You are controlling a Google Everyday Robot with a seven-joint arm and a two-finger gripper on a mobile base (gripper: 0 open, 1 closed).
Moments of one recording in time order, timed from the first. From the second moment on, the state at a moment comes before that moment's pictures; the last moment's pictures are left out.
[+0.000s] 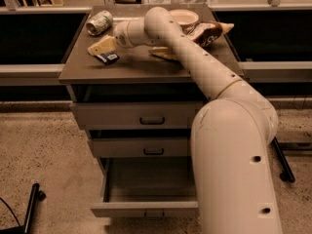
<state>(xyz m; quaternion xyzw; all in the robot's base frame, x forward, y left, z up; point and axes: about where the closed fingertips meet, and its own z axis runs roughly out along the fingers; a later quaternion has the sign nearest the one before) 0.846 0.173 0.860 -0.44 0.69 0.28 0.51</state>
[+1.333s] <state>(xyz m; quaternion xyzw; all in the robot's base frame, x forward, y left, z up) 0.812 0.193 0.832 -0.45 0.72 0.30 0.45</state>
